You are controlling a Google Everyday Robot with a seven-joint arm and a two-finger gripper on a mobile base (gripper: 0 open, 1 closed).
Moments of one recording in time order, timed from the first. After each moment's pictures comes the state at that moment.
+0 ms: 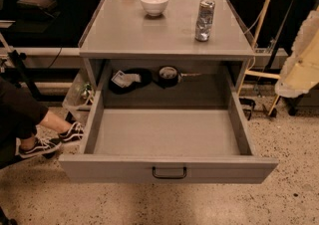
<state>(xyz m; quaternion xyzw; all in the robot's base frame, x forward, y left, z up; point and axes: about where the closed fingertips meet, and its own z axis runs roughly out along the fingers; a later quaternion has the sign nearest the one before) 0.402 -0.167 1.092 -0.61 0.73 -0.13 0.28</state>
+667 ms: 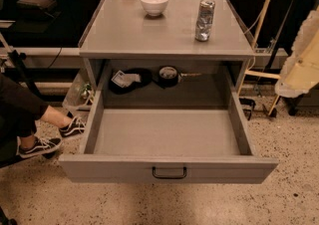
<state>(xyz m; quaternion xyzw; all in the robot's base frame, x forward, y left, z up) 0.402 -0.167 1.092 -0.61 0.73 -0.13 0.28</state>
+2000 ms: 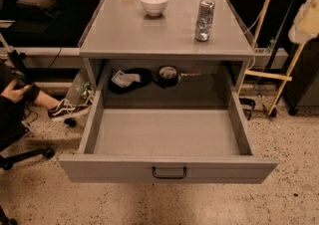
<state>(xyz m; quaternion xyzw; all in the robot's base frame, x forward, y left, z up) 0.477 -0.207 1.116 -0.61 0.72 -0.12 0.31</state>
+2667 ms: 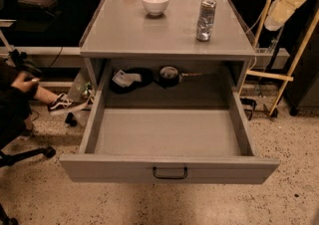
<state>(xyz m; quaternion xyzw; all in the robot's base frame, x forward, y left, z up) 0.587 -0.239 1.060 -0.58 0.77 -0.02 0.27</state>
